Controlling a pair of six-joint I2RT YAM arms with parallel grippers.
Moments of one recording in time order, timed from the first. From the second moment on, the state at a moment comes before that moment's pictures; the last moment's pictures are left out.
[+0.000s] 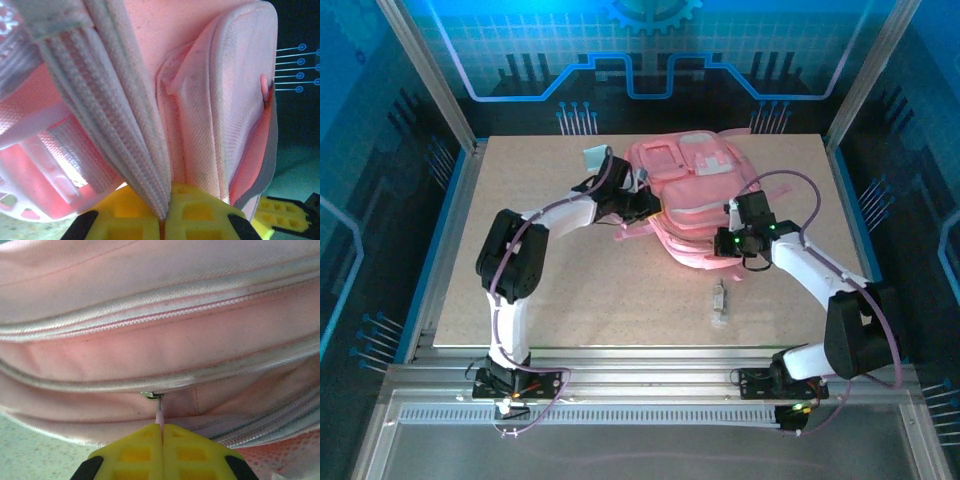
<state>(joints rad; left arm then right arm) -0.40 2.03 1.46 -0.22 0.59 -0.75 0.27 1.41 0.89 -0.51 -0.21 0.34</state>
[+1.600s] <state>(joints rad) -0.45 1.82 0.97 0.19 0.35 -1.18 0.38 1.36 0.83 -0.42 -0.19 0.49</state>
